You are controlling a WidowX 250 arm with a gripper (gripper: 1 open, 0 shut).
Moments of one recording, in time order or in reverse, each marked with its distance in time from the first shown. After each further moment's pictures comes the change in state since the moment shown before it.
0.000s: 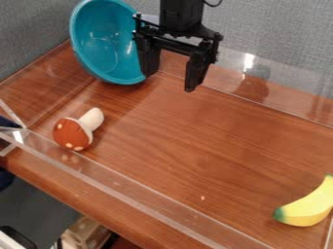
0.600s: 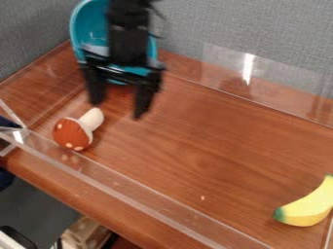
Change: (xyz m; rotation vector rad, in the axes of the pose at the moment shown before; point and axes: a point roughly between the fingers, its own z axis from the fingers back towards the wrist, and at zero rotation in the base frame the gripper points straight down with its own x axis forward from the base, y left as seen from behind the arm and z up) arm -0.052 0.054 -0.023 0.005 0.065 0.137
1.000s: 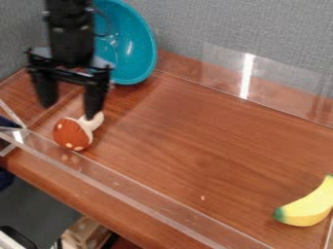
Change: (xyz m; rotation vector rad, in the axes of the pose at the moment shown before) arm -0.016 0.048 -0.010 0.011 -0.027 0.087
